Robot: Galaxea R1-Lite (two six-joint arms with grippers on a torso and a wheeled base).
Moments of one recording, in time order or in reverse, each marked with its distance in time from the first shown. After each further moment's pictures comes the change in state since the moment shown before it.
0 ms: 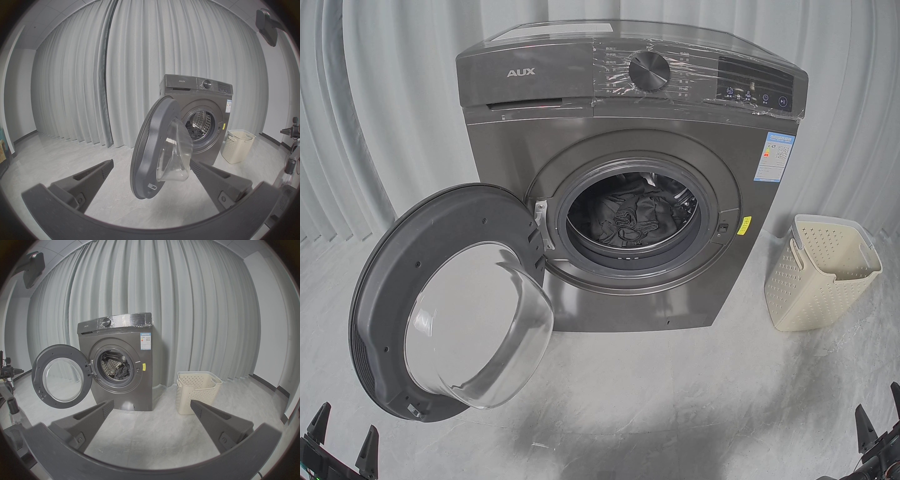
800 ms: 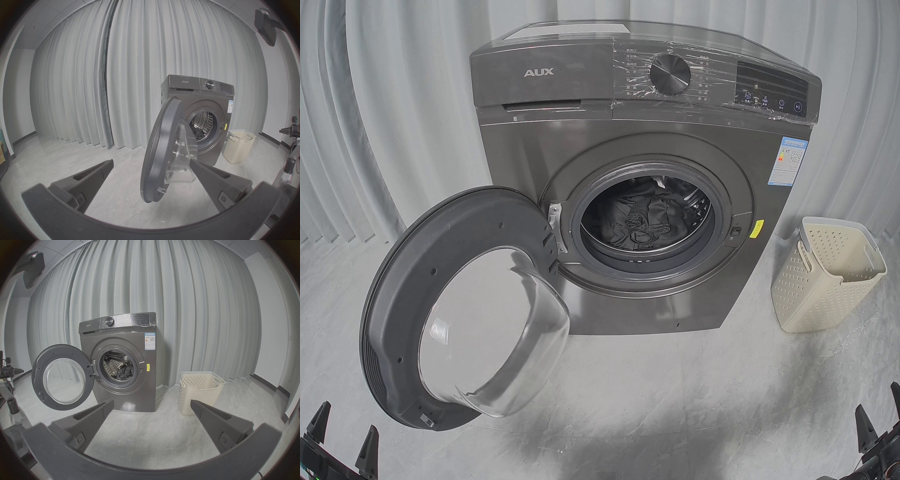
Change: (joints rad) left arm -0.001 0.001 0.000 -0.009 -0.010 0.004; right arm 0.000 0.000 0.000 0.000 0.000 0.000
